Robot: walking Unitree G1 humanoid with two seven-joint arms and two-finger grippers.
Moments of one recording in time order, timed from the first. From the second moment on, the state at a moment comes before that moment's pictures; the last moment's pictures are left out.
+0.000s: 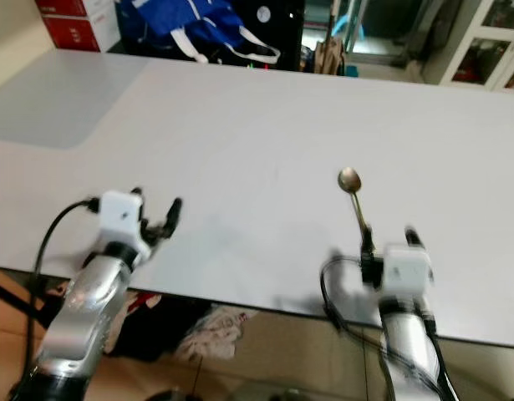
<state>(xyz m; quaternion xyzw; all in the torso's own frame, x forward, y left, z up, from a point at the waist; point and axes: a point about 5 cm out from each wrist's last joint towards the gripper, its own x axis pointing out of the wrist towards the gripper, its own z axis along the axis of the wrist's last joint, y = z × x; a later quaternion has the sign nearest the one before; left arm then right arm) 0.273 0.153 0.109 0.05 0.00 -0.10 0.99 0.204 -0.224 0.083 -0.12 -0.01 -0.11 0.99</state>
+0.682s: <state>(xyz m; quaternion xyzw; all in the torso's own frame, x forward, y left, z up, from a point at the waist) 0.282 0.119 0.130 0.00 0.00 -0.17 0.98 0.221 -0.221 0.087 -0.08 -0.01 -0.10 0.99</state>
